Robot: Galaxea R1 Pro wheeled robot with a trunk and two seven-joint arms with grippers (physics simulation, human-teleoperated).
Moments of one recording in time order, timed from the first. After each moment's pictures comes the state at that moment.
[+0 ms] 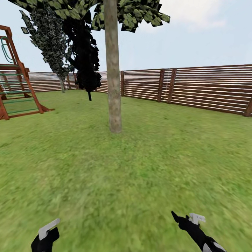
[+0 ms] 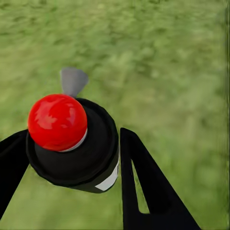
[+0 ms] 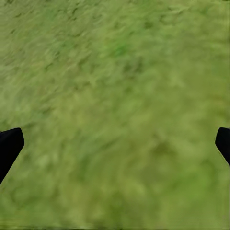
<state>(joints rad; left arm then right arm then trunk) -0.50 0.14 -0.13 -0.03 0.58 -0.56 0.20 -0.52 -0.09 -1.19 -0.24 0.66 -0.31 0.64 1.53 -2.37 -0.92</state>
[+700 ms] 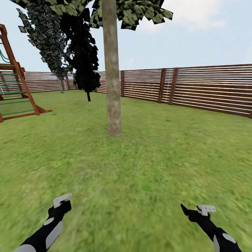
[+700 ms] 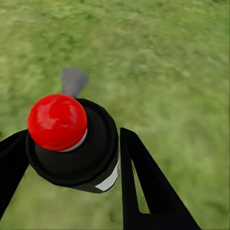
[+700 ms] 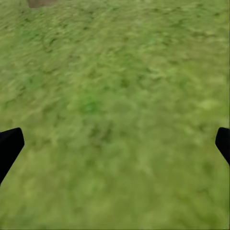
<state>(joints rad) -0.52 0.19 -0.25 -0.43 0.58 -0.21 0.20 -0.53 -0.10 -1.11 -0.45 0.67 -0.29 0.65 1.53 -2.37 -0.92</state>
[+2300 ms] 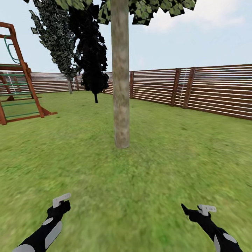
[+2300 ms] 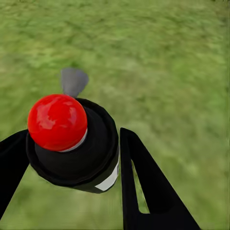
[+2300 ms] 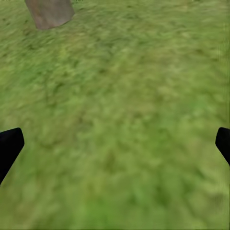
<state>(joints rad) -0.52 0.19 -0.25 -0.43 0.58 -0.21 0.20 -0.53 -0.10 -1.11 -0.46 0.67 -0.29 0.65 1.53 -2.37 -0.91</state>
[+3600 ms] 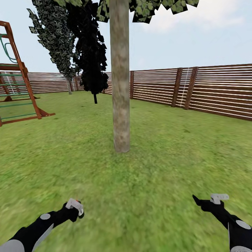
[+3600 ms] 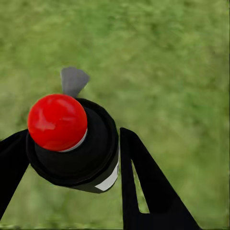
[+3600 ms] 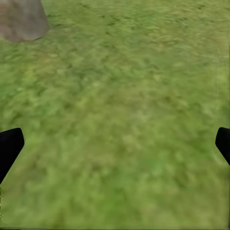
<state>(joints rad) -0.55 0.31 -0.50 -0.45 0.29 -0.09 -0.43 -0.53 -0.09 -1.03 -0.77 0.68 -0.13 0.71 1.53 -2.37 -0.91</state>
